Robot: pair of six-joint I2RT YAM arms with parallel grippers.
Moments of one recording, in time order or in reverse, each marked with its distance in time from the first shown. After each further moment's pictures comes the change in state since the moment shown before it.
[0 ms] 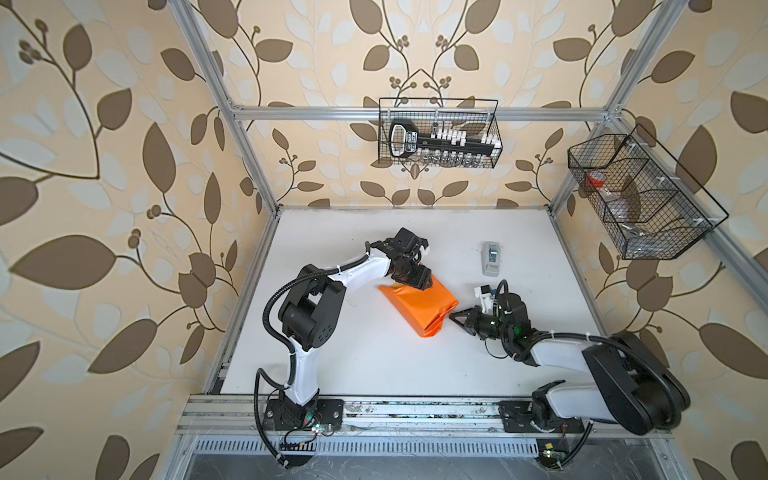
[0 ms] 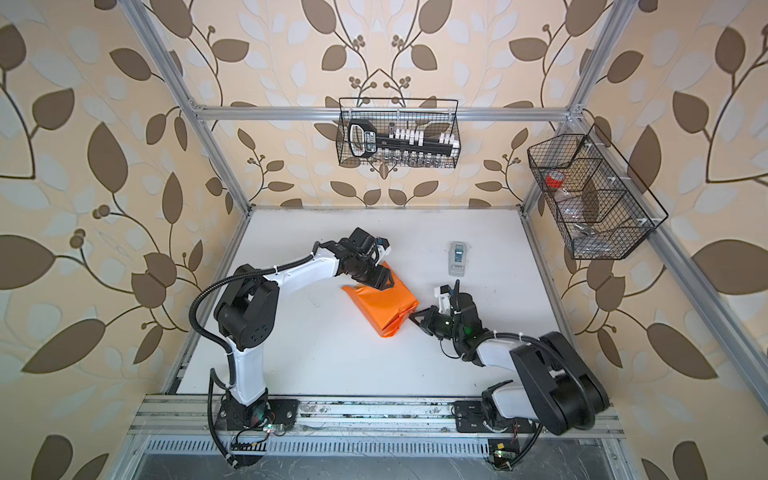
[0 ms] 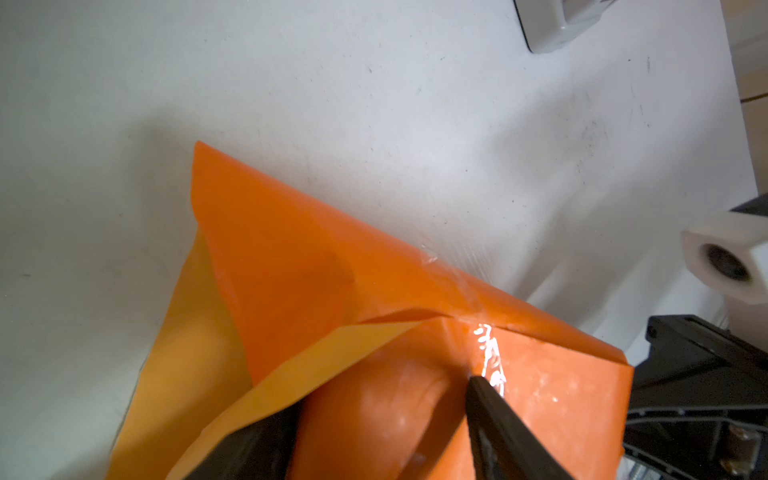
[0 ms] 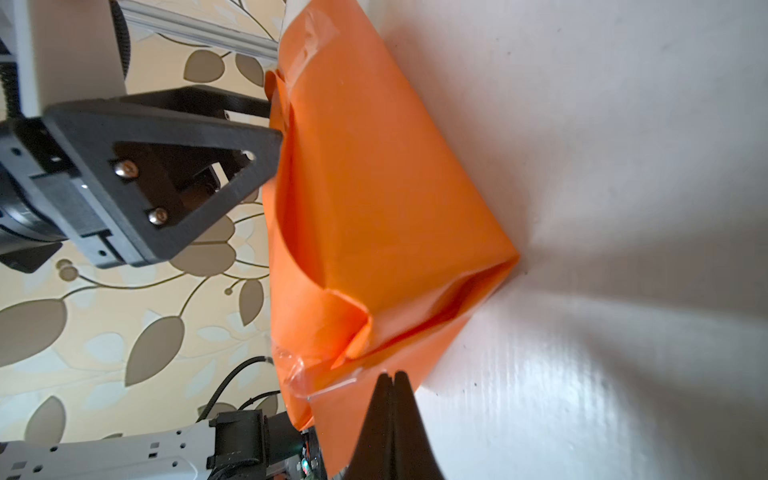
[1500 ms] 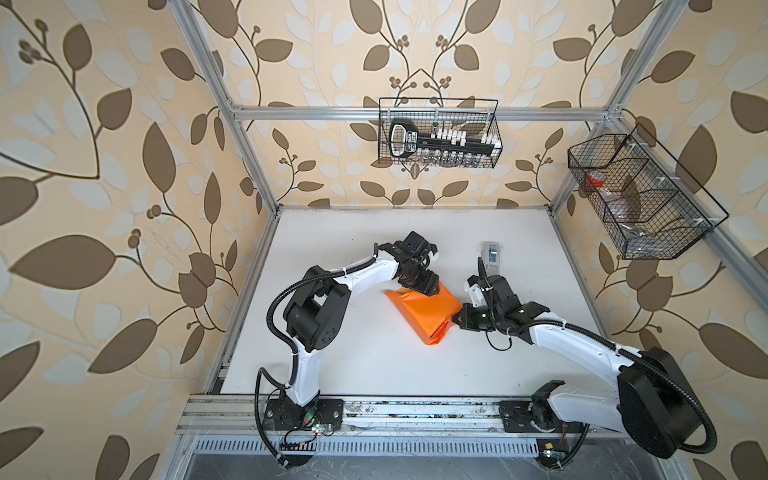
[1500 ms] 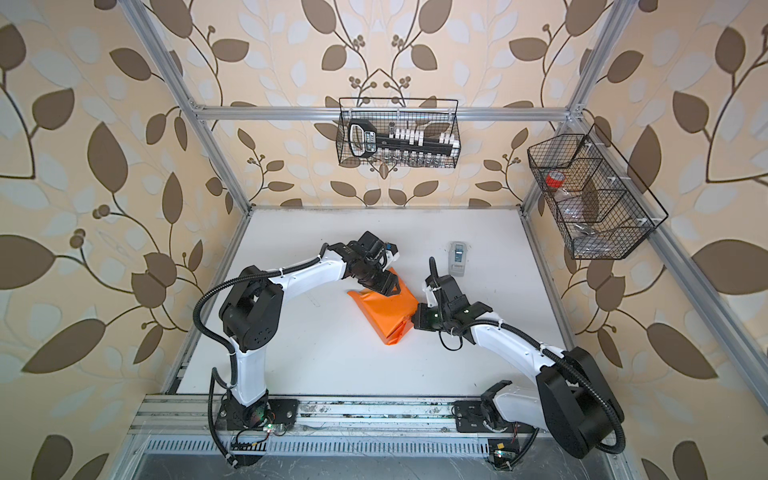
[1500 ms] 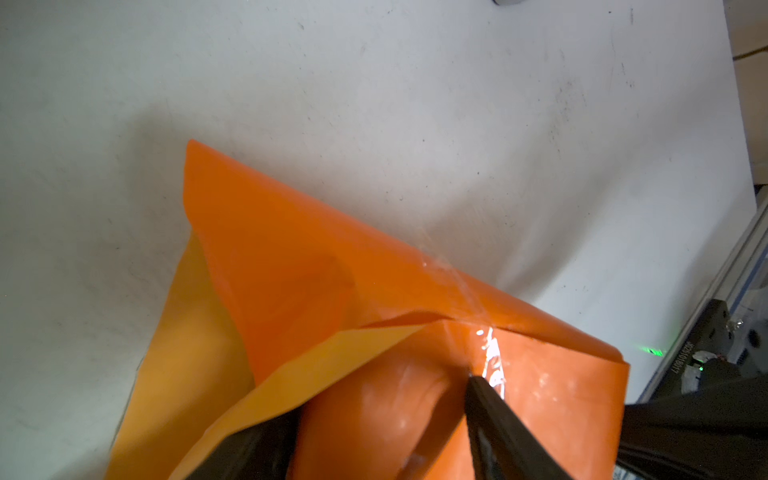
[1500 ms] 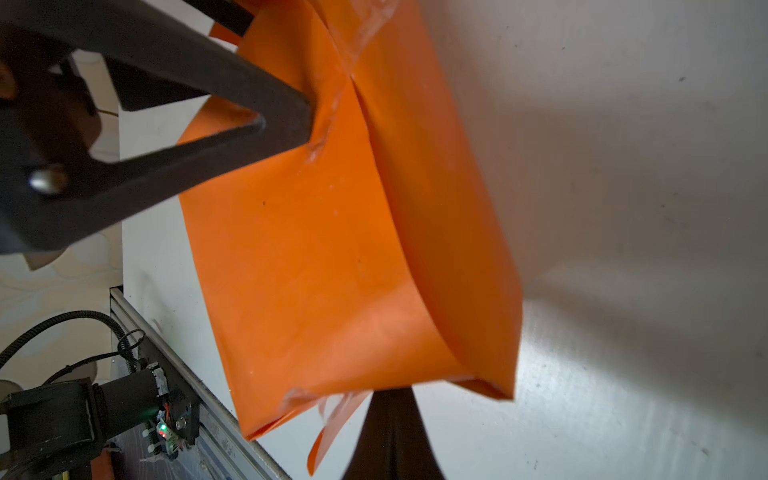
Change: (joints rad) left arm -0.056 0.014 0.035 -0.048 0.006 -0.008; right arm 0.140 -0.034 0.372 -0.776 0.229 -0.376
